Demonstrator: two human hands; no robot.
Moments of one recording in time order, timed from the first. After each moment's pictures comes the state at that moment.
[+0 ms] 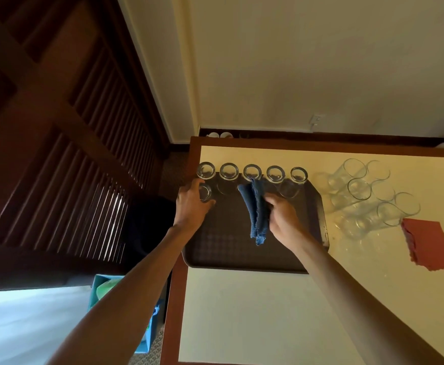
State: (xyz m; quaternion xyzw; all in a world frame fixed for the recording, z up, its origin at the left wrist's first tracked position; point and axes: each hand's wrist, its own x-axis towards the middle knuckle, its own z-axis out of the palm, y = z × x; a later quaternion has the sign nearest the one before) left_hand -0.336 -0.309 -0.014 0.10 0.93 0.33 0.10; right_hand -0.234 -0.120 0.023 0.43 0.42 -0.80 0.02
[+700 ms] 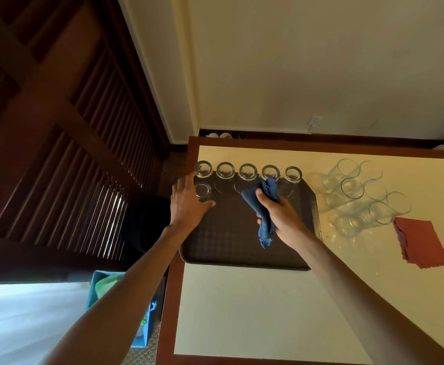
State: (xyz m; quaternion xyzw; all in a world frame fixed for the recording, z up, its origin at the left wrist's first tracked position) left_hand -0.325 -0.310 0.007 0.10 0.94 0.30 0.10; right_hand -0.214 -0.108 0.034 0.35 0.57 -0.74 0.07
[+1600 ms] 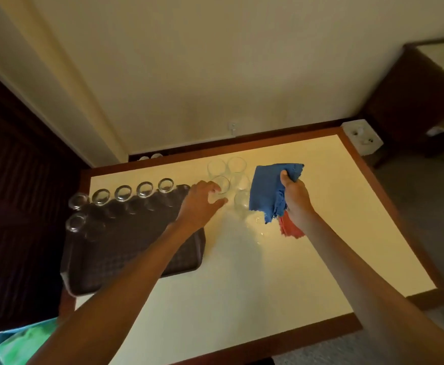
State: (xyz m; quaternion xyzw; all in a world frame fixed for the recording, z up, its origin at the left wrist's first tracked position) left_hand -0.173 0.008 0.054 0.33 0.87 0.32 0.19; right_hand -0.029 0.202 0.096 0.44 0.54 -0.70 -0.16
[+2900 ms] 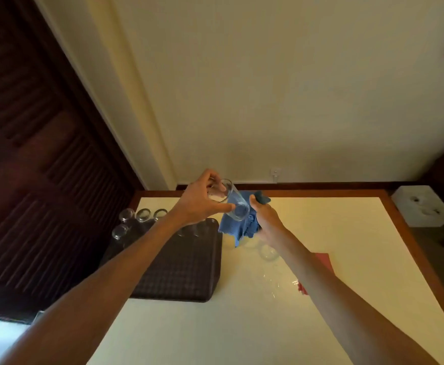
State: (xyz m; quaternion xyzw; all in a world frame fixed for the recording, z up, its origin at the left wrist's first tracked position) left_hand -0.190 0.003 0.193 0.27 0.85 0.42 0.15; right_hand -0.100 0.172 0.137 0.34 0.52 -0.78 0.01
